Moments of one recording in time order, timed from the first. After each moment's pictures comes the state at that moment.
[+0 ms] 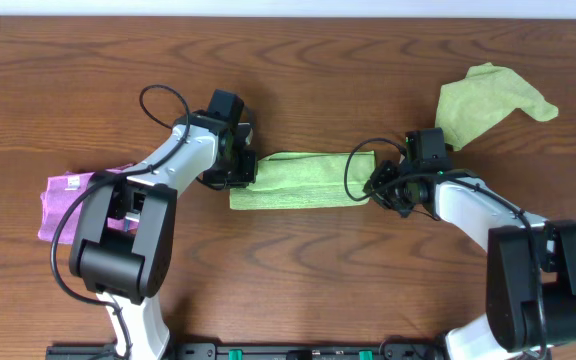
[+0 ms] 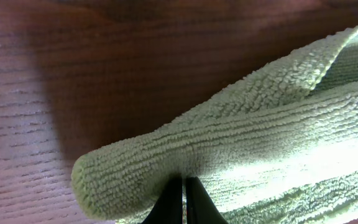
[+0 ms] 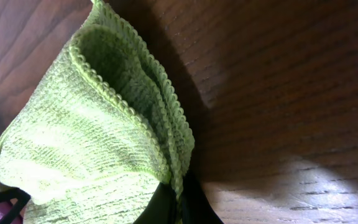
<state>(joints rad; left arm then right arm) -0.30 1.98 1.26 -0.73 0.25 -0.25 0.13 1.72 0.81 -0.27 -0.39 0.83</state>
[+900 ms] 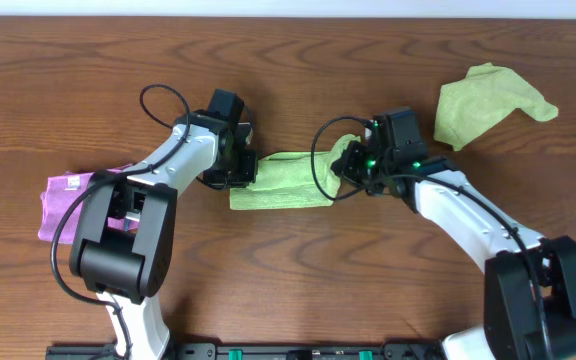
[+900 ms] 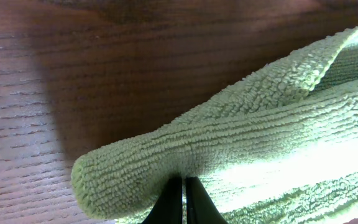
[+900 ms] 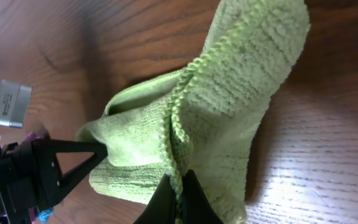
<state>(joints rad) -0.30 1.98 1.26 -0.73 0.25 -0.25 0.31 1.66 0.94 -0.26 -0.40 0.78</state>
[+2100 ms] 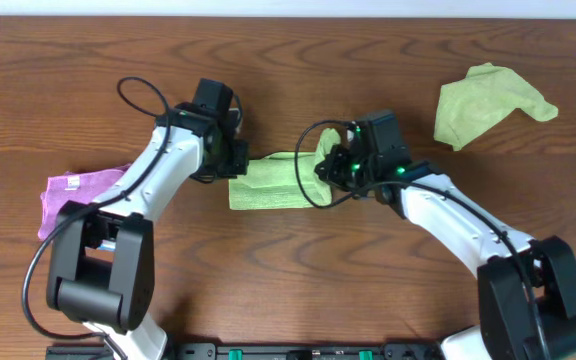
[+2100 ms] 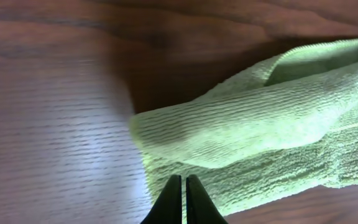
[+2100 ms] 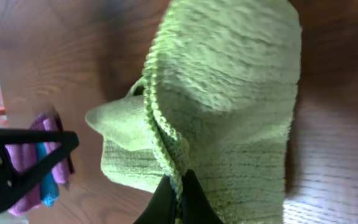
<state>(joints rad) -0.26 1.82 1.26 -0.79 0.20 -0.25 0.40 1.66 0.94 -0.22 -0.40 0.80</state>
